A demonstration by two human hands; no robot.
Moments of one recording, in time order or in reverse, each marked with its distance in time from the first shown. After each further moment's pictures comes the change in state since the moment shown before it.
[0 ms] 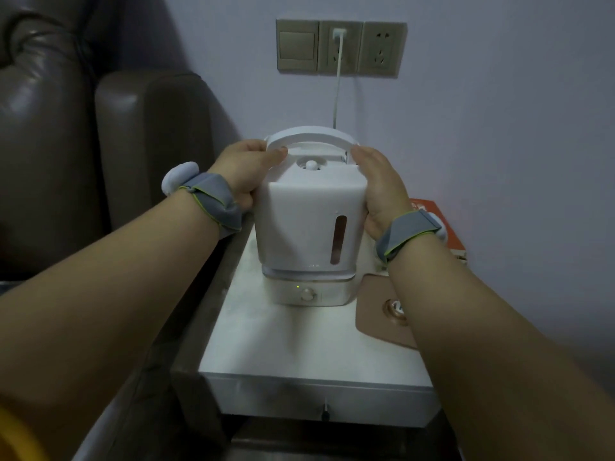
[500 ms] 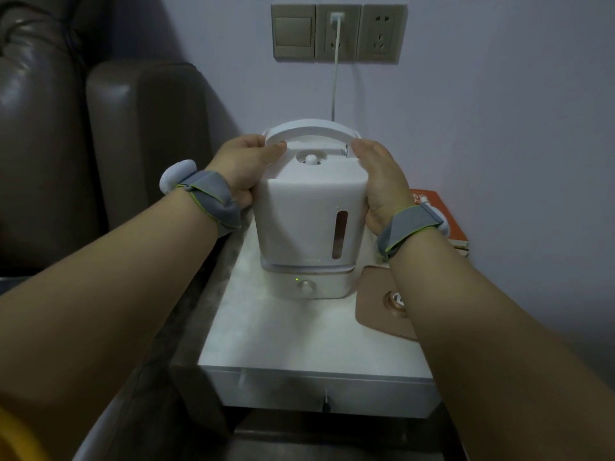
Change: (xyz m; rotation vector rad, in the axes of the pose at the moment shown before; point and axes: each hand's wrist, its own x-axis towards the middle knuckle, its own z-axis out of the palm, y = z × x) left_hand 0.002 -0.010 0.002 -0.003 0.013 0.022; right_hand -0.001 0.005 -0.004 -0.008 0.007 -0.024
